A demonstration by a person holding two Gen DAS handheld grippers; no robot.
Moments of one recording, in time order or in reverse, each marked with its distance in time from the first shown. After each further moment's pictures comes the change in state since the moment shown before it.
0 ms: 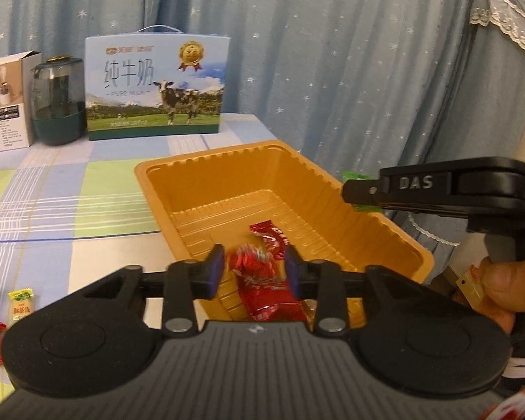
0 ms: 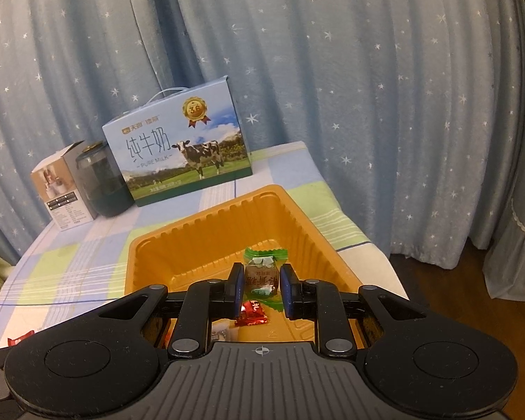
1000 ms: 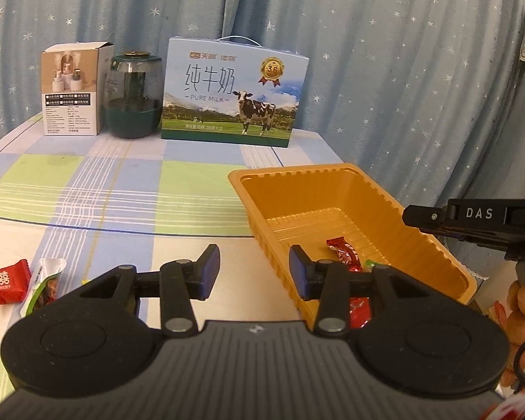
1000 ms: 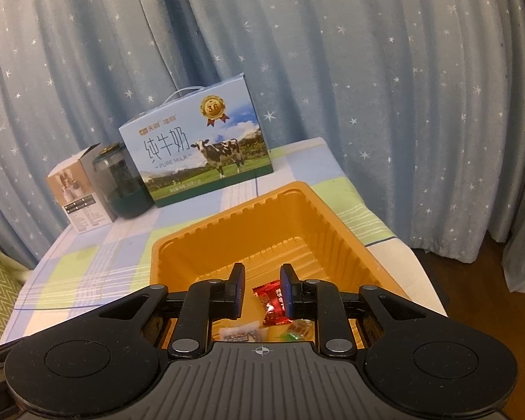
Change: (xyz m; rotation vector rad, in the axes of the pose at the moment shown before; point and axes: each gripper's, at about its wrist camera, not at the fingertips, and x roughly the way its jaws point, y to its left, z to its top) left arm -0.035 0.056 0.005 -0.120 -0.037 0.132; right arm 0.006 0.010 0.000 0.024 0.005 0.068
